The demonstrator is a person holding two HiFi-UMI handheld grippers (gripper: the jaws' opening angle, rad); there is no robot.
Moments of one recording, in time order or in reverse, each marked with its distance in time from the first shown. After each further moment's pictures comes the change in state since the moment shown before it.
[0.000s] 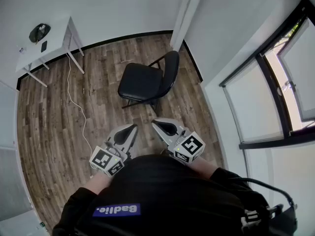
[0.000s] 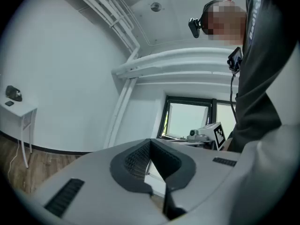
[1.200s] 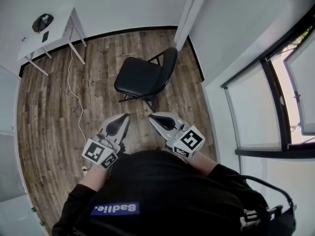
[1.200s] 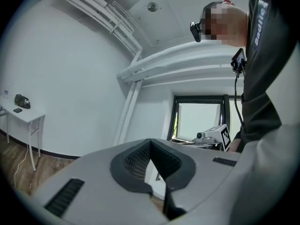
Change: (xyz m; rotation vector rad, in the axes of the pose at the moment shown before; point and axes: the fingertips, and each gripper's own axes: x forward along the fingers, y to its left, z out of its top) left arm 0.075 -0.008 0.006 0.034 -0.040 0.134; right arm -0.045 -0.067 0.009 -0.006 -0.022 0.131
